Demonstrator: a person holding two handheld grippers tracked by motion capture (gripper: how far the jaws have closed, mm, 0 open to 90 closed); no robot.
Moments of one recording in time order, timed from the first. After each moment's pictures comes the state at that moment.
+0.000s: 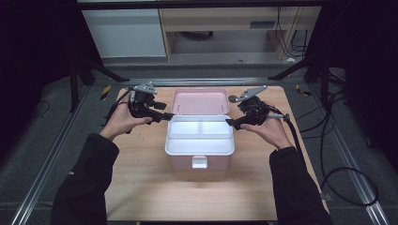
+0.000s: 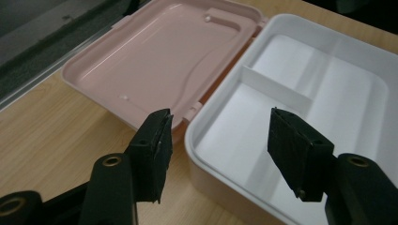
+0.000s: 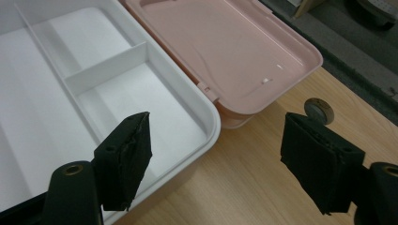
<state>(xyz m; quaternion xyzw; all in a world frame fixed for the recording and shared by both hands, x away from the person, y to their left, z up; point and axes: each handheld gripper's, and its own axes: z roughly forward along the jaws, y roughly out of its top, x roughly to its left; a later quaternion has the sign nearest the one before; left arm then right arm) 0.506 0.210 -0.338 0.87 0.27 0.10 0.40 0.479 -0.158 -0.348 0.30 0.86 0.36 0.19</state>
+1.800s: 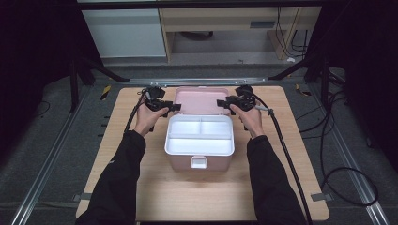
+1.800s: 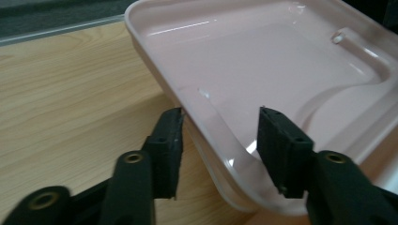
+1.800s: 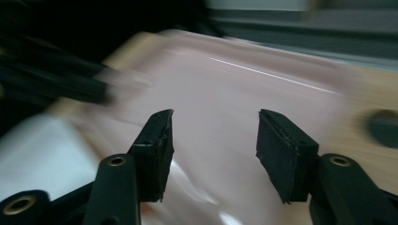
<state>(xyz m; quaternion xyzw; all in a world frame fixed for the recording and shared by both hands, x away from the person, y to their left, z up) 0.572 0.190 -0.403 0.77 0.43 0.07 0.46 0.560 -0.144 -0.390 0.44 0.73 0.52 0.04</state>
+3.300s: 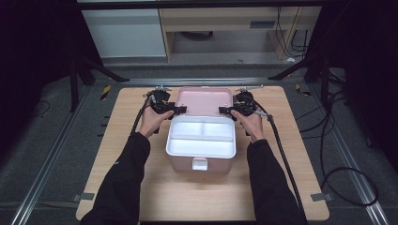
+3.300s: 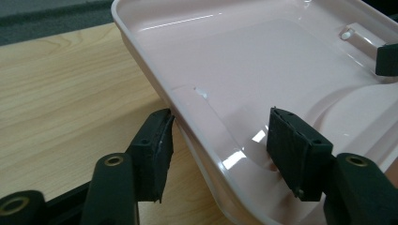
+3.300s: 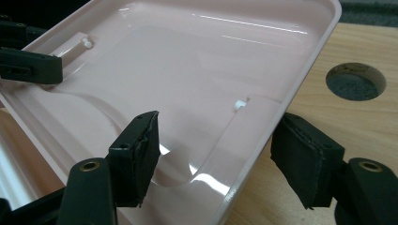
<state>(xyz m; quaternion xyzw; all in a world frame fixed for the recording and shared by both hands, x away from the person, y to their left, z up) 0.573 0.174 -0.417 0.79 0.42 0.11 0.43 0.561 -0.152 -0.422 0.48 0.75 0.44 0.10</state>
